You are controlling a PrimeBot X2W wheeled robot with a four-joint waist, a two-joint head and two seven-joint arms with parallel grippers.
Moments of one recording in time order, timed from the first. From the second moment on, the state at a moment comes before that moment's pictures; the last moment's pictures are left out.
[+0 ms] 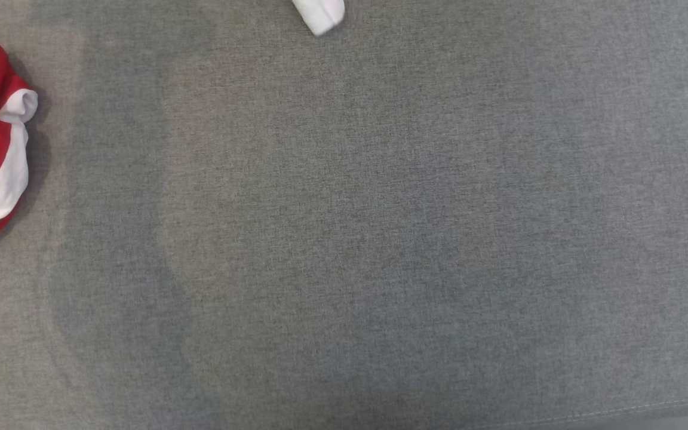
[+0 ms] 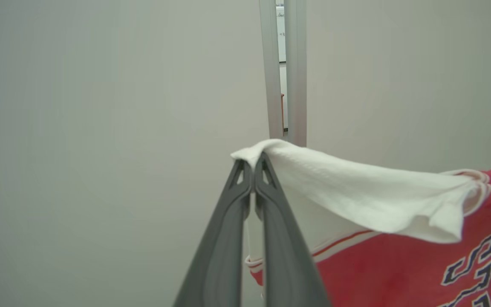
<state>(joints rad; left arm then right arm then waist) -1.73 0.42 -0.43 0.75 -0.60 -0.13 0.09 -1.69 -0.45 0.52 0.66 0.86 0.13 -0.09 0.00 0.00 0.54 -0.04</state>
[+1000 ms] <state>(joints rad) -0.99 0.61 -0.87 0.57 -1.13 -0.13 0.33 -1.04 -0.65 1.15 0.43 1.35 0.13 0.13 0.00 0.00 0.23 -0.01</state>
